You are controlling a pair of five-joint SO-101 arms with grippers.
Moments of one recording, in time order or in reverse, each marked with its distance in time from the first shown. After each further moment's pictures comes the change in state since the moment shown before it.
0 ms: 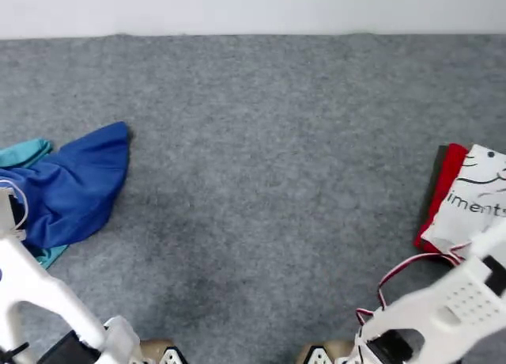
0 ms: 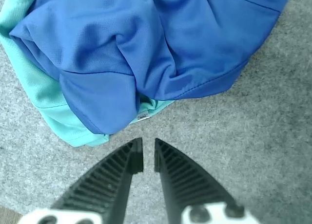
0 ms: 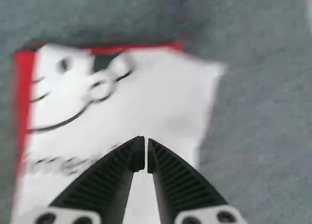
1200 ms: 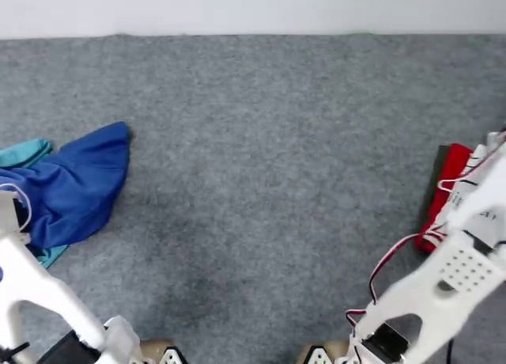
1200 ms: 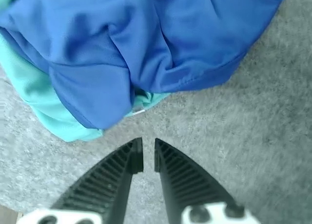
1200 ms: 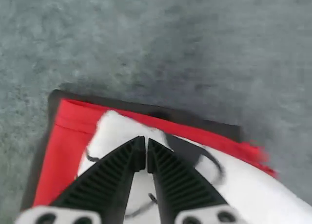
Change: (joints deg) left arm 0.0 -0.1 3.7 -0.1 0.0; right arm -12.7 14.6 0.1 -17.3 5.6
